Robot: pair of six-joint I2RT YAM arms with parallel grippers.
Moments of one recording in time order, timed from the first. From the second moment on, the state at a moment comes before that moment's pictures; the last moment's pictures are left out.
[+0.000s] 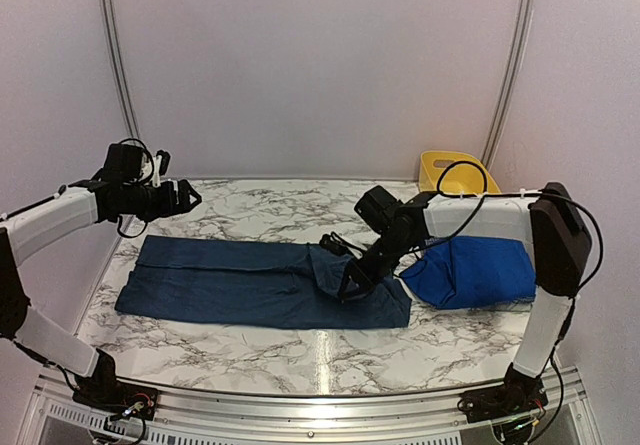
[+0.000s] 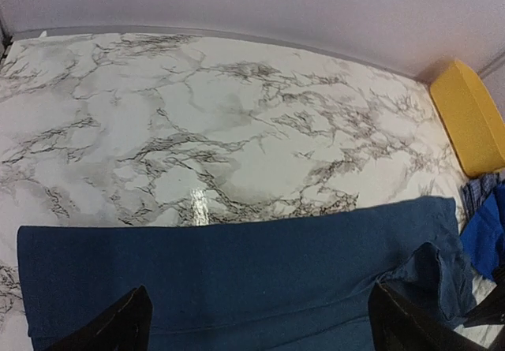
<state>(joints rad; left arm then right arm) -0.16 1.39 1.03 -0.32 0.25 -0.28 0.73 1.85 1.32 -0.69 -0.56 -0.04</state>
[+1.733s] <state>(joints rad) -0.55 1.51 0.93 -0.24 -0.07 -0.27 0.57 1.83 1.37 -0.73 -0.29 0.10</state>
